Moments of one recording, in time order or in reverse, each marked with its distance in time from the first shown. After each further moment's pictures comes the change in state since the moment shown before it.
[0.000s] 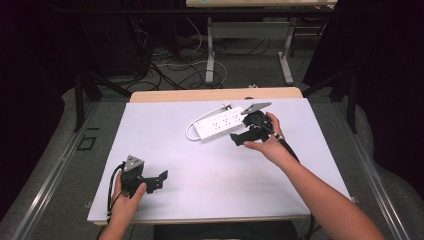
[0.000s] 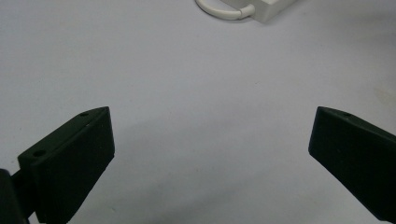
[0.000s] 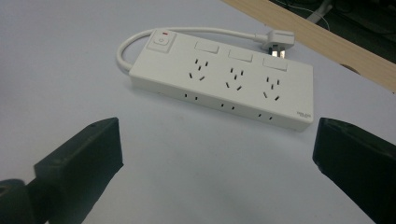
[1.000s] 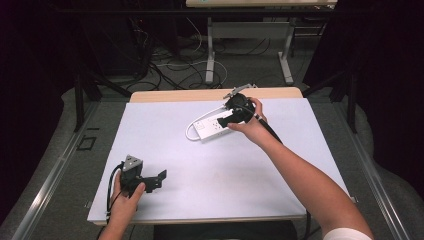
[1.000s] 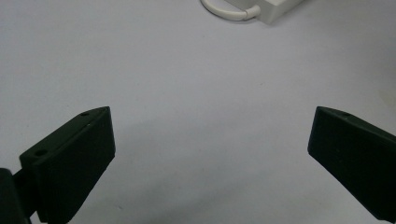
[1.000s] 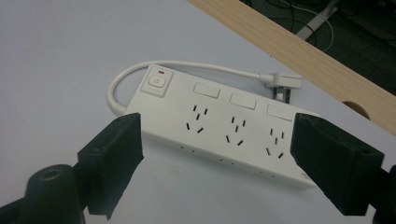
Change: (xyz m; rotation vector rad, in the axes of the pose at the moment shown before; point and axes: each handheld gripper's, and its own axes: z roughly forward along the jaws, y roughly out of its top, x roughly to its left) left arm 0.003 0.000 0.000 0.001 0.004 -0.014; right arm -0.001 0.057 0.040 0.043 0.002 -0.029
